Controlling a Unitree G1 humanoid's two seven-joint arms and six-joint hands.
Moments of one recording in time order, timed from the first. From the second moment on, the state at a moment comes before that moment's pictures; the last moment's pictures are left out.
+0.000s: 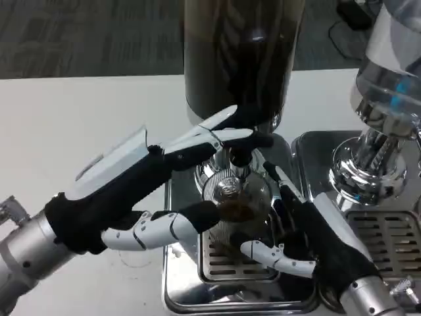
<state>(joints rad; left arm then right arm) -0.06 0.57 -0.08 0.07 -0.12 -0.86 -0.58 0.18 -0.20 0.24 -0.12 -0.41 -0.02 0.08</state>
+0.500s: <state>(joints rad) 0.09 0.45 0.14 0.06 0.01 -0.85 -0.33 0.16 -0.19 0.25 -0.05 -0.38 -0.10 0.07</state>
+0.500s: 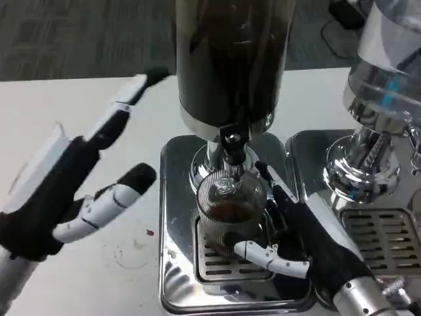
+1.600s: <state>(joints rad) 0.31 0.35 0.28 0.18 0.20 -0.76 -0.05 0.12 -0.11 0.26 0.12 -0.34 -0.27 -0.04</state>
